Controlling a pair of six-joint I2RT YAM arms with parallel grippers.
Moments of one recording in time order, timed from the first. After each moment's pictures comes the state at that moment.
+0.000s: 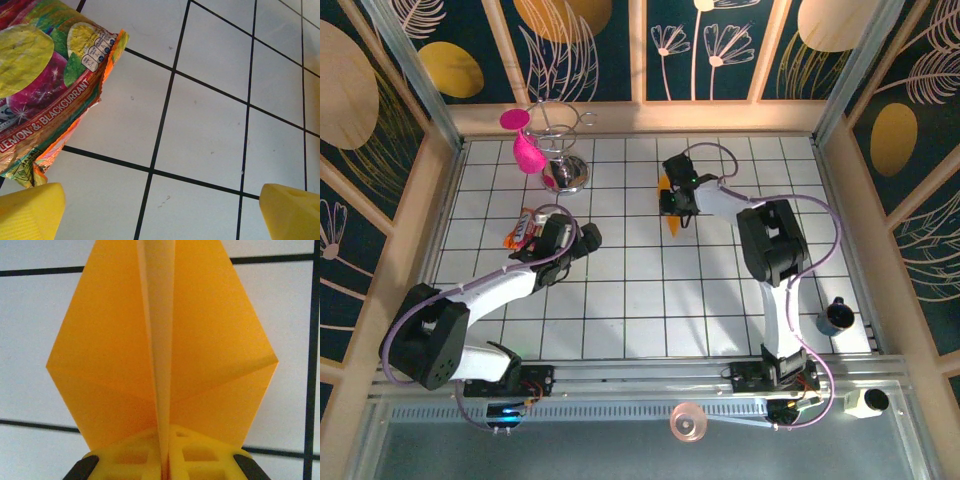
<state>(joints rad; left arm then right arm) -0.50 1.37 0.64 -0.04 -0.19 -0.83 0.49 2.12 1.53 -0.47 0.03 0.41</state>
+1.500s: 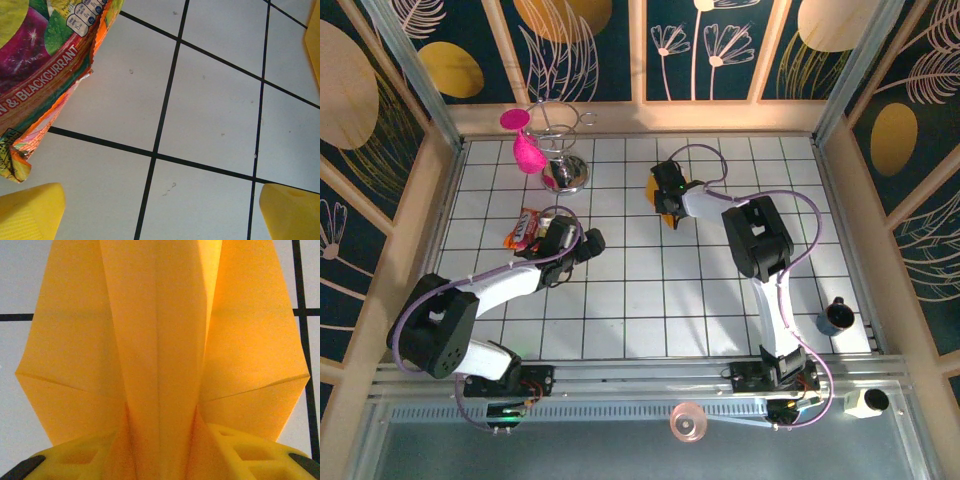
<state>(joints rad) -0.50 1.44 0.64 -0.04 -0.14 -0.83 0.53 2.21 1.55 -0.34 0.24 0.42</state>
